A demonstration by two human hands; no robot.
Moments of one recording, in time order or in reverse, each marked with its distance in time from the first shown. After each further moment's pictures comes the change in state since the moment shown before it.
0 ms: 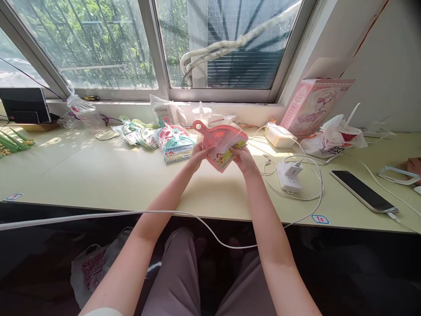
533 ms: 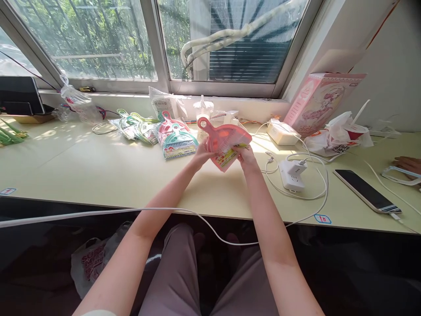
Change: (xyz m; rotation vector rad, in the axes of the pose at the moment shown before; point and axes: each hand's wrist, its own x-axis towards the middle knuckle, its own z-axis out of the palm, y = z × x) left_hand -0.008 0.008 0.015 -0.042 -0.065 -0.006; right_hand 0.005 0.011 -0.004 -0.093 0.178 -0.057
